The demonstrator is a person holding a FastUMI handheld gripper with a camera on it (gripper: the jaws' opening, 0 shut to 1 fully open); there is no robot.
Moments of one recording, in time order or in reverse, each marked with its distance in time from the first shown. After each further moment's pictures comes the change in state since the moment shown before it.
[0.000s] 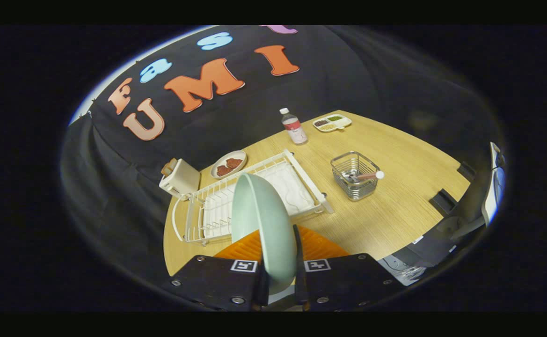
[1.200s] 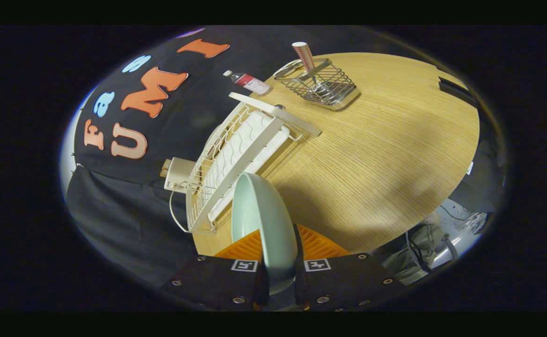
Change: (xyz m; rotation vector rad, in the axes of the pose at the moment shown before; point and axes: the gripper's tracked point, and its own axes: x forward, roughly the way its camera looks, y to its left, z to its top) arm 0.060 -0.004 -0.130 0.425 0.216 0.195
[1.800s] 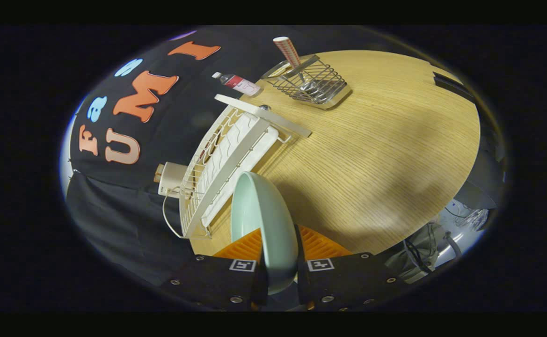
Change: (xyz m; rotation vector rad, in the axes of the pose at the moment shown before) arm 0.014 -0.016 0.013 -0.007 -0.009 -0.063
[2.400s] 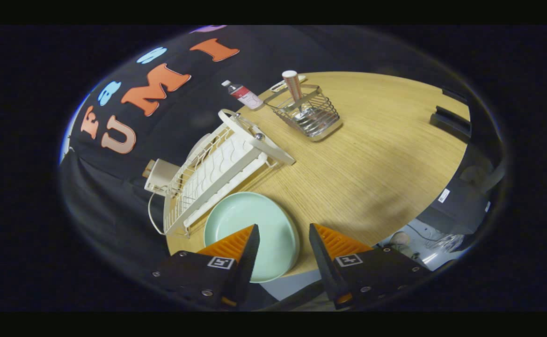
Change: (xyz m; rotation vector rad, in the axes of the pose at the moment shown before) arm -0.033 -0.034 0.045 -0.195 -0.111 -0.114
